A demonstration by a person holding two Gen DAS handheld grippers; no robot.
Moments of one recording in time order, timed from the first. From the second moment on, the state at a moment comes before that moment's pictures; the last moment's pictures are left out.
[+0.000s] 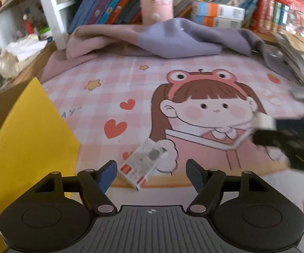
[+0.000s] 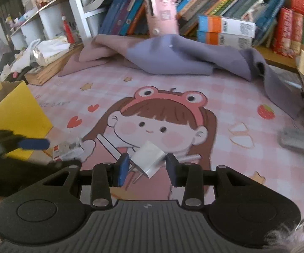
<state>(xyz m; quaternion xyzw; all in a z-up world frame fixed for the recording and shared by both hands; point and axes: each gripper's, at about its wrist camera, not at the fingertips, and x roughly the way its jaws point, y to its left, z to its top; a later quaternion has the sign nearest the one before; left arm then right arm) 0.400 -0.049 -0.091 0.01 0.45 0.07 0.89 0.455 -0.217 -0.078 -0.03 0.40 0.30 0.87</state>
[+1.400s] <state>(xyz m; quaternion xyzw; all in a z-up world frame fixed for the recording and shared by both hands) 0.383 -0.057 -0.075 -0.03 0.45 -0.01 0.89 0.403 -0.239 -0.082 -0.04 0.41 0.30 0.86</state>
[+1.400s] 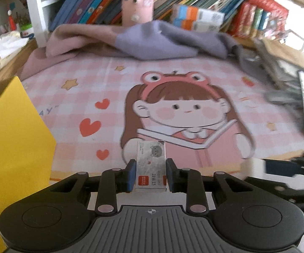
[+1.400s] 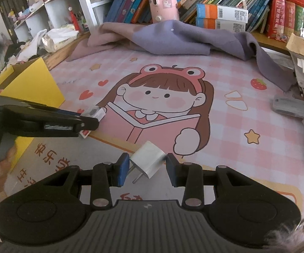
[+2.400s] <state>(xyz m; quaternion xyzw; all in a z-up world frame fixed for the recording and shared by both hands) 0.235 -0.021 0.012 -0.06 0.37 -0.18 0.91 0.265 -0.236 0.007 -0.02 0.37 0.21 0.91</state>
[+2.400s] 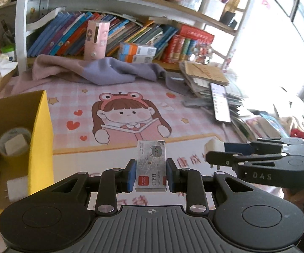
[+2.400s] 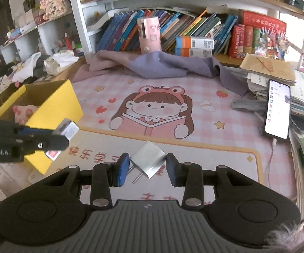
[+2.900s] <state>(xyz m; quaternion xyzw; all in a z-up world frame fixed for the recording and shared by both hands) 0.129 0.055 0.016 -0.06 0.35 -0.17 0.92 0.149 -0.156 0.017 -0.02 0.36 0.20 0.91</state>
